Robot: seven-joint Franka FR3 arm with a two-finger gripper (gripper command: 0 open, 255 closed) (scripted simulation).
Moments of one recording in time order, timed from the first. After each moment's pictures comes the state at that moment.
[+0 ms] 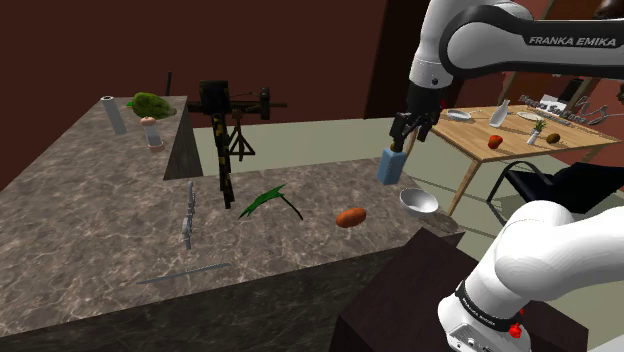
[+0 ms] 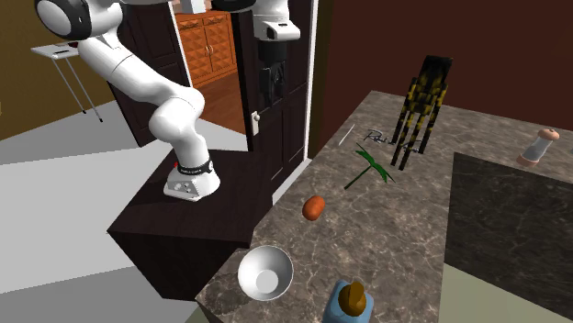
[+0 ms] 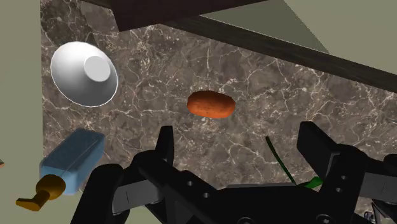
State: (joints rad) arm 0.02 -0.76 -0.04 -2.42 -0.11 1.67 0.17
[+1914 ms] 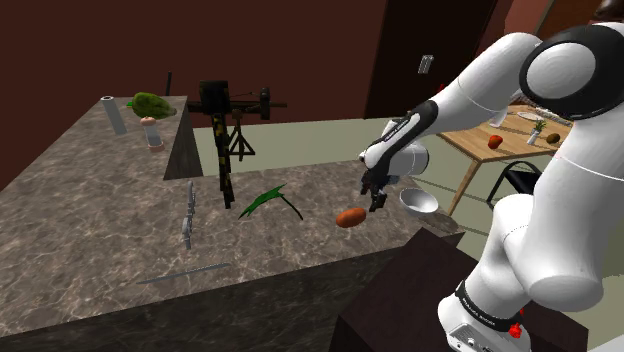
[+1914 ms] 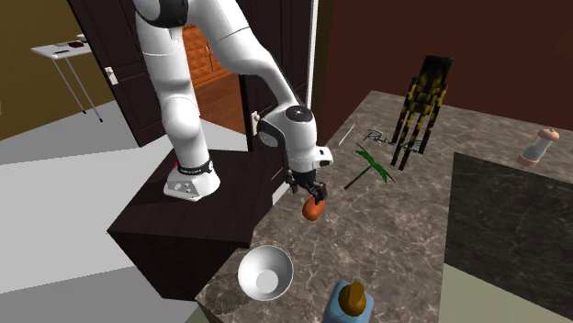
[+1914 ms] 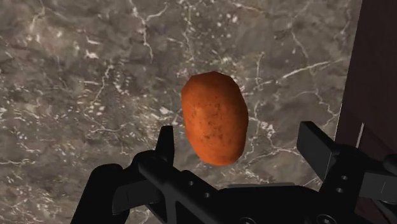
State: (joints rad) arm 0.51 0.05 -0.75 -2.64 0.33 2.75 -1.54
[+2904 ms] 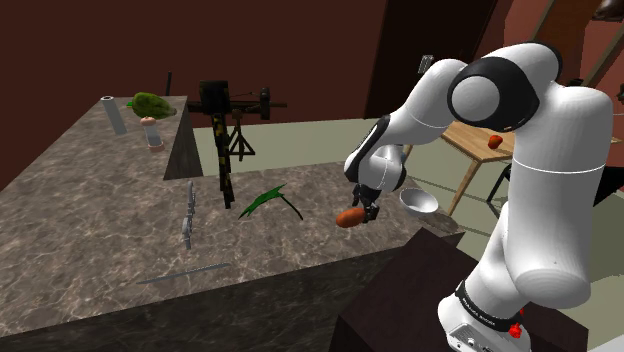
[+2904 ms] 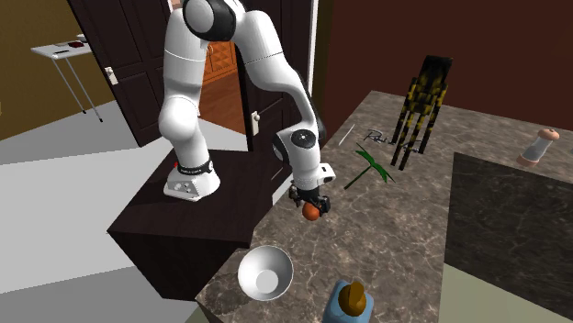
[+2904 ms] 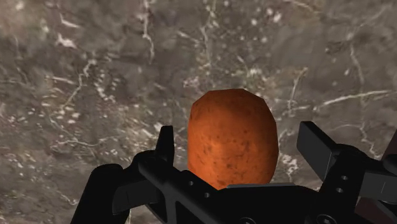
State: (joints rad) arm 0.34 0.34 -0.48 -2.51 0.87 2.81 -2.07
